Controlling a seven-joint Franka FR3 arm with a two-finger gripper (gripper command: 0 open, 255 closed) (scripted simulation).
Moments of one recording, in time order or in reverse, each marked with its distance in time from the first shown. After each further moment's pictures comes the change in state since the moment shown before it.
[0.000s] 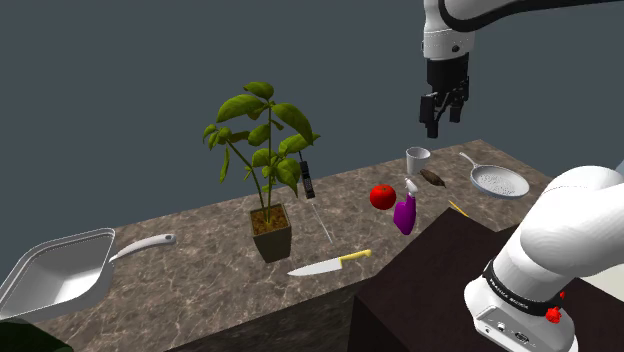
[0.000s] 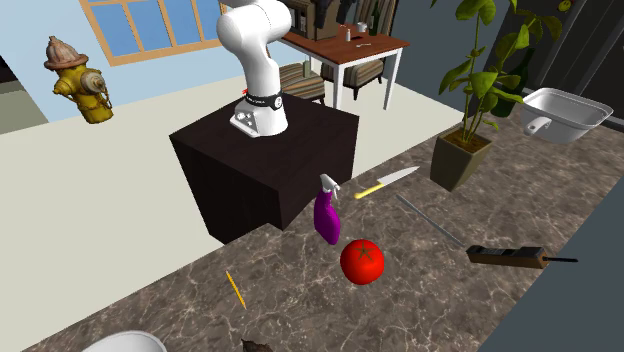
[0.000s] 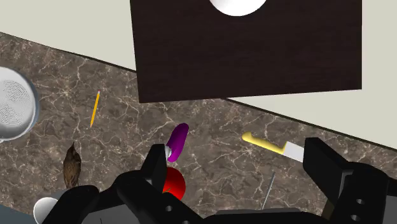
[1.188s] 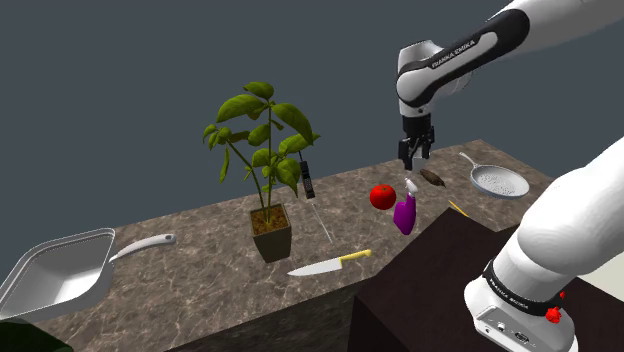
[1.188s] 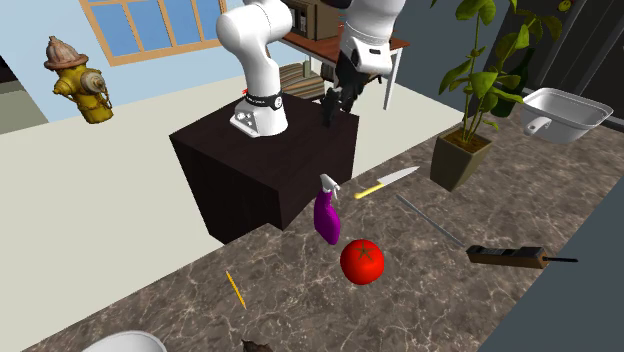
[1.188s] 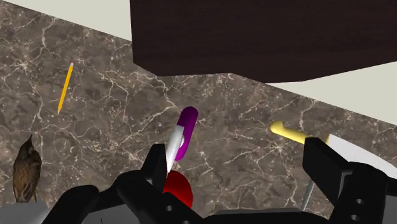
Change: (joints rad) arm -0.042 0.476 -0.200 -0.080 -0.040 0.515 -0.184
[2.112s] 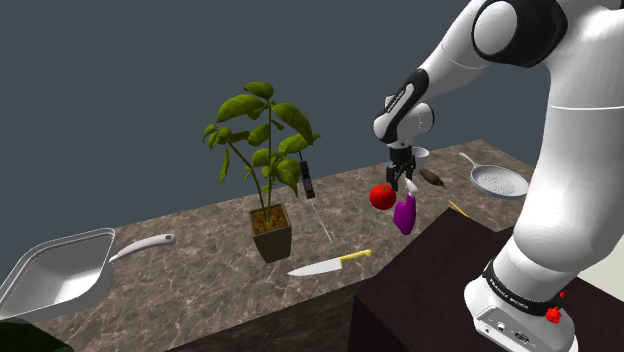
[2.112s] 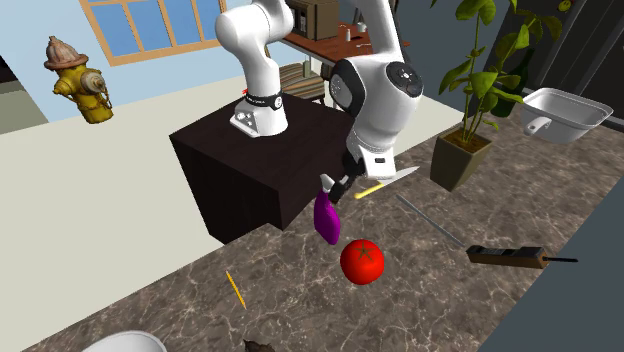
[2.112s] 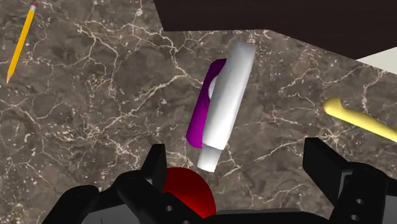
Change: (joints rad) arm -0.059 0.594 -0.037 0.220 0.186 0.307 -0.244
